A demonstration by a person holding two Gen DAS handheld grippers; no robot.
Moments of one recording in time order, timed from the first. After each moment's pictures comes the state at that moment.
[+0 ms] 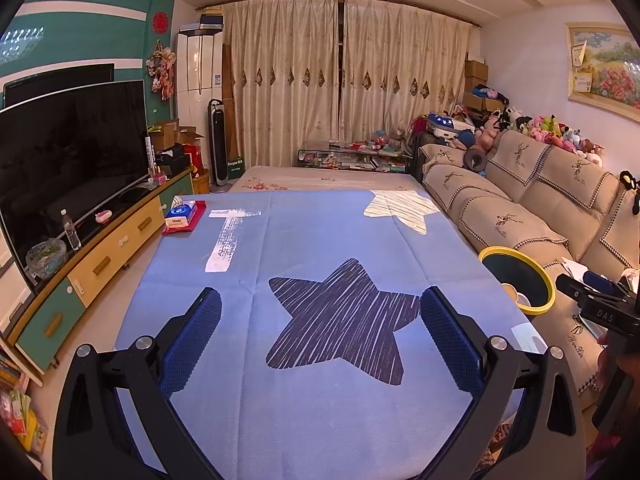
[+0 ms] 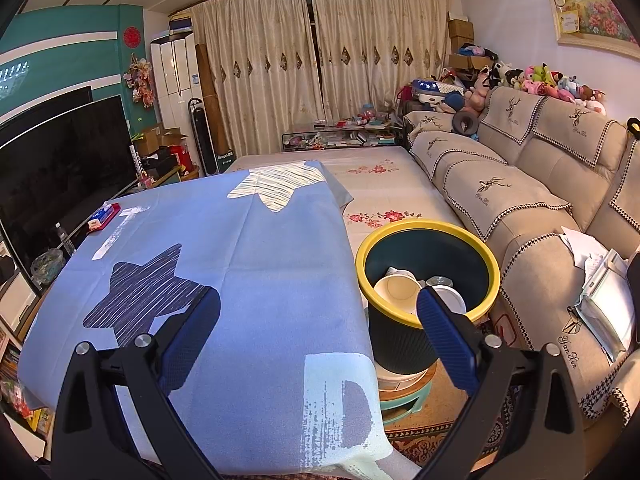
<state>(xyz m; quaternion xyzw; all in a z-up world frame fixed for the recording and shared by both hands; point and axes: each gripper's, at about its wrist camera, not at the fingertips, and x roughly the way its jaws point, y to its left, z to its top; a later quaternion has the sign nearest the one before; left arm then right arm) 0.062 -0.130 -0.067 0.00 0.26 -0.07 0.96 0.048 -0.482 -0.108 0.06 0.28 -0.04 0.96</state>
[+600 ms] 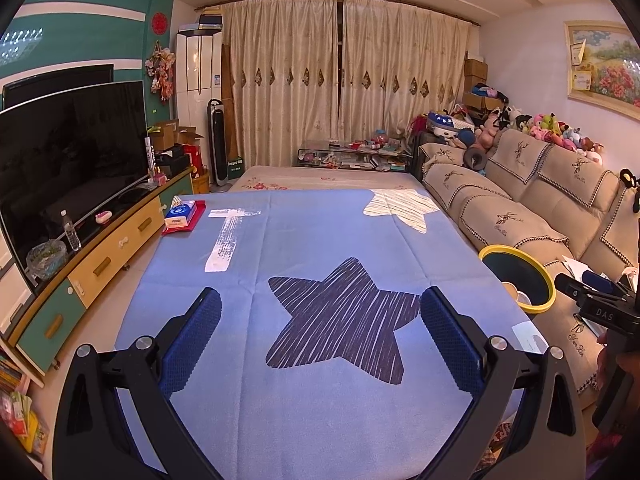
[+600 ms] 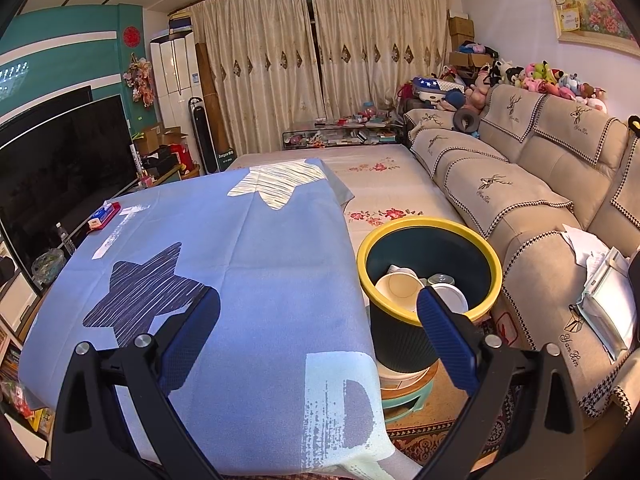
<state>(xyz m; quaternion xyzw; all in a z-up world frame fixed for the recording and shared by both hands) 0.062 -0.130 -0.066 0.00 0.26 -0.07 0.96 0.049 -0.480 -0.110 0.06 0.29 -0.04 0.96</state>
